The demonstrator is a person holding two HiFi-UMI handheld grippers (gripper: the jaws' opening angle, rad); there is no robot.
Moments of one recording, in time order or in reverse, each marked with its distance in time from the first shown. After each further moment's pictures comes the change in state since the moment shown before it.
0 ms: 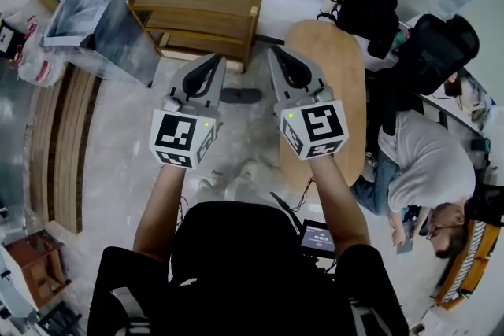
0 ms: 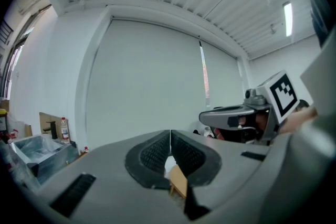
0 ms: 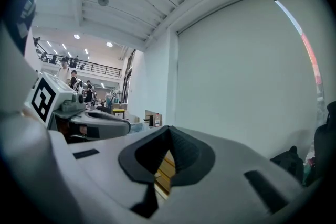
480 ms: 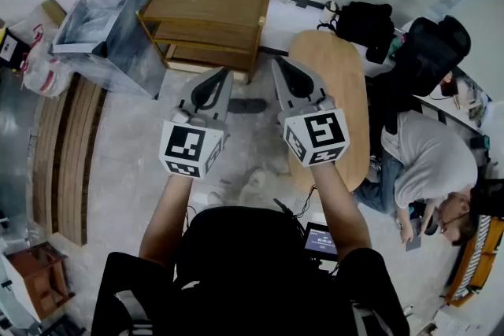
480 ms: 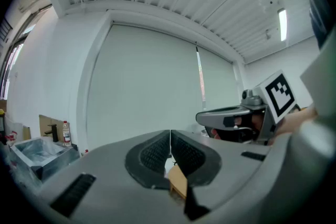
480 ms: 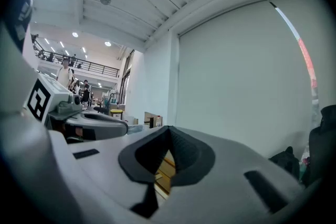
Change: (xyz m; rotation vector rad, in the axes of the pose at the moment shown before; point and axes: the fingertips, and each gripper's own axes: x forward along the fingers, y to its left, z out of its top) left arm -0.062 0.009 0.016 0.002 -0.033 -0.037; right arm -0.013 0.057 0.025 -0.006 -0.005 -0.040
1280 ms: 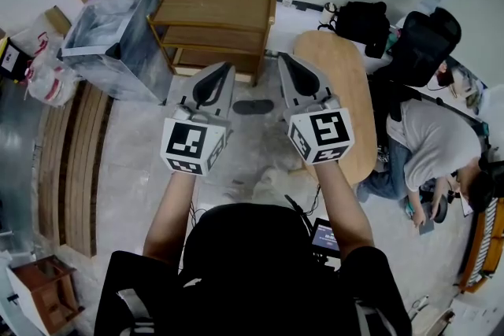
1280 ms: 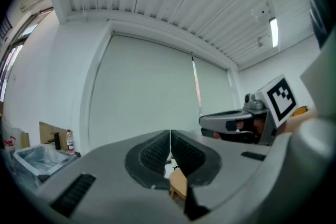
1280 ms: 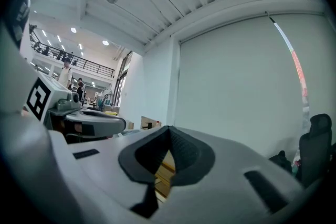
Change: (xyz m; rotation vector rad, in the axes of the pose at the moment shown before) left arm -0.088 0.027 0.036 0.018 -0.079 -0.042; right arm -0.023 0.083 0.040 -0.031 -0.047 -0.088
